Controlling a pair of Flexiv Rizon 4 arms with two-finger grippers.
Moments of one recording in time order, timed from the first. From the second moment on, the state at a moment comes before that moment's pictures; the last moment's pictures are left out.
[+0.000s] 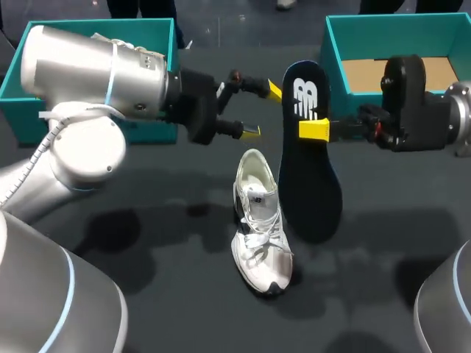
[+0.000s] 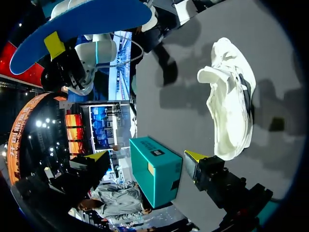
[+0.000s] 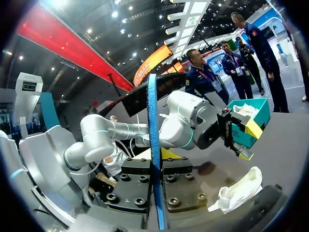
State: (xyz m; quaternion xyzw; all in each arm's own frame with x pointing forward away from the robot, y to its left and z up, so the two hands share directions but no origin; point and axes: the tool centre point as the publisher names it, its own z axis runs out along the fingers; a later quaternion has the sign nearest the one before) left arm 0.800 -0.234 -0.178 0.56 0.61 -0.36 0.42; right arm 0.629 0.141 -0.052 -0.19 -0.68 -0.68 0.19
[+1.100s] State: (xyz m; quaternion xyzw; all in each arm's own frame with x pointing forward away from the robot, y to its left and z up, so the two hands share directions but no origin) left arm 0.791 -0.218 -0.152 0.52 0.51 -0.44 0.52; right arm 0.741 0.105 -0.082 -0.34 -0.61 -0.63 0.35
